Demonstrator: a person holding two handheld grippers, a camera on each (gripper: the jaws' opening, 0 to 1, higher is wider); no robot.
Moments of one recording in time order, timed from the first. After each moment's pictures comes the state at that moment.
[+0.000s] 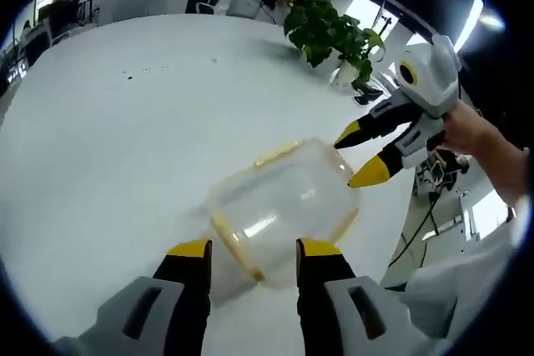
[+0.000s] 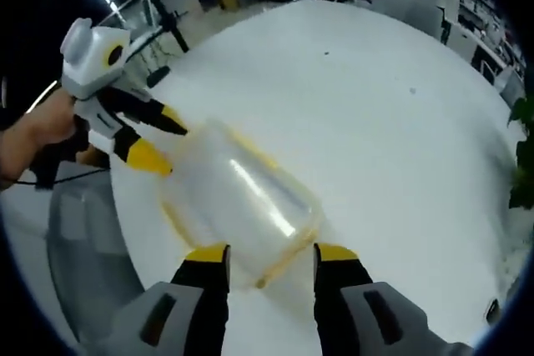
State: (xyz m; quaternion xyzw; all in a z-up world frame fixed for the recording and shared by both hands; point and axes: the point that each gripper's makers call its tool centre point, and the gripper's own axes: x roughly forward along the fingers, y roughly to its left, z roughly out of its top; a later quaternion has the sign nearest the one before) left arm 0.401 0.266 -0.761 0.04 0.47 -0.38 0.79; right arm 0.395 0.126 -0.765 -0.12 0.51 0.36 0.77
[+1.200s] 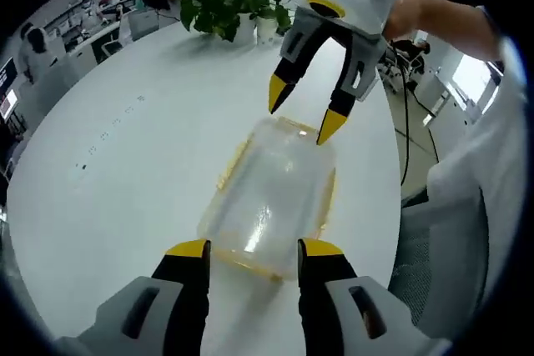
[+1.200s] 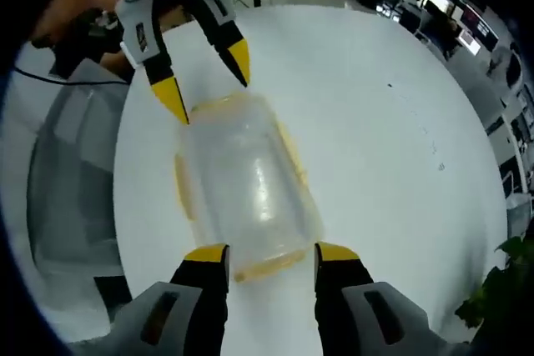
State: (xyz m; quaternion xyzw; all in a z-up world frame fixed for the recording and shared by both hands) left arm 0.405 0.252 -0.744 0.27 0.39 -0.53 0.70; right arm 0.400 0.136 -0.759 -0.32 0.46 0.47 0.68
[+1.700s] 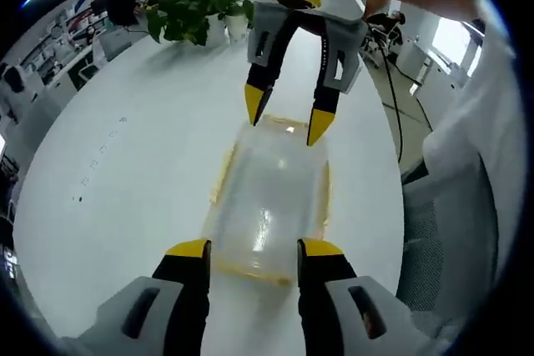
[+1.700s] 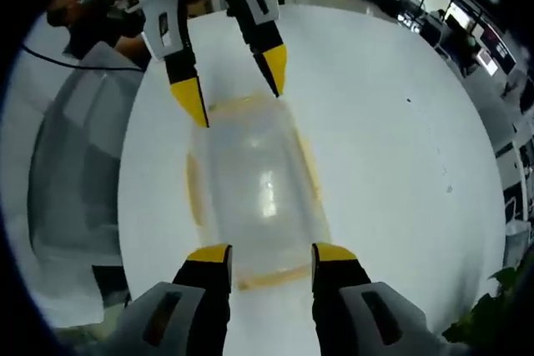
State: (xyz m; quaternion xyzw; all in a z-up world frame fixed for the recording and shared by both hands) left arm 0.408 0.244 -0.745 0.31 0.37 -0.57 0.67; right arm 0.398 0.149 -0.759 -0.34 0.45 0.50 0.66
